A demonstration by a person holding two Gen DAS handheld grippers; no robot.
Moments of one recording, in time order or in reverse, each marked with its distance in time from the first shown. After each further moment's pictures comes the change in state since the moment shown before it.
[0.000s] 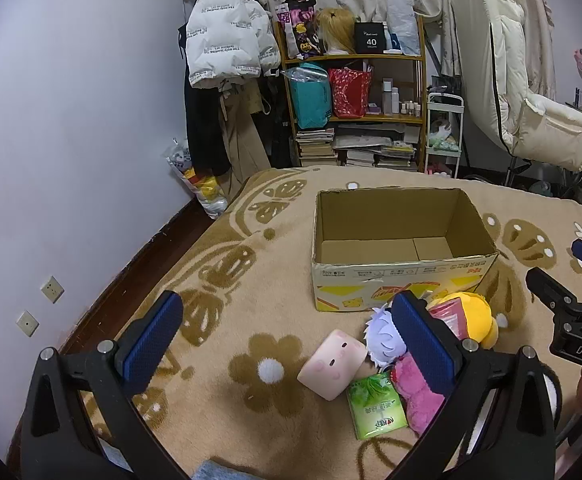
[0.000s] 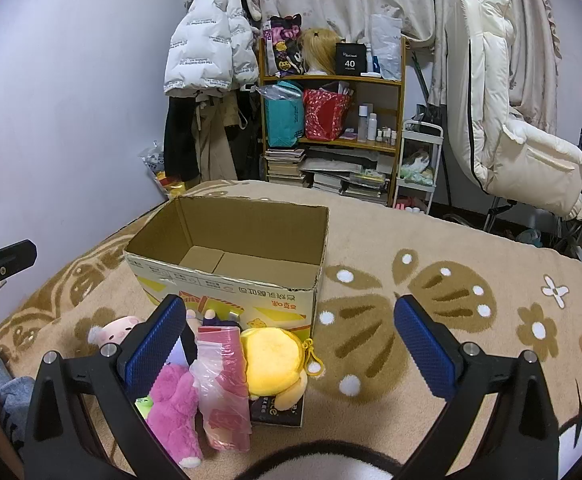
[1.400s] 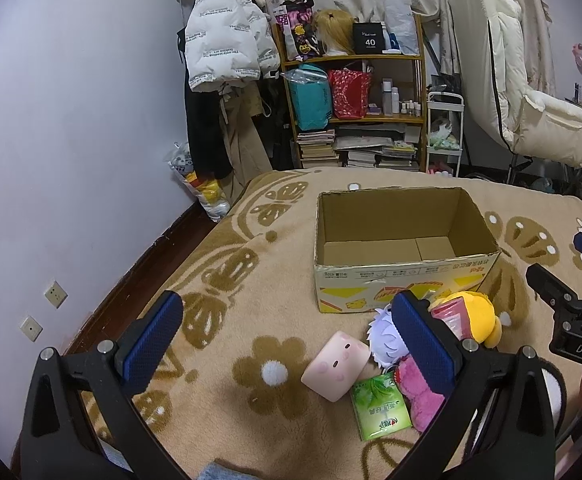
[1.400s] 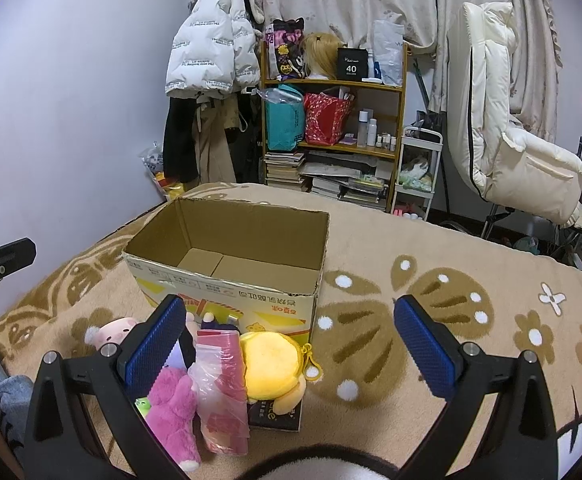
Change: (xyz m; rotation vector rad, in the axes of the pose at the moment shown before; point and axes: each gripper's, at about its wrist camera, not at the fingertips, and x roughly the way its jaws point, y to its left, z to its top) left arm 0.002 0.004 0.003 0.019 -0.012 0.013; right arm -0.002 0.005 0.001 -0.018 -0.011 -0.005
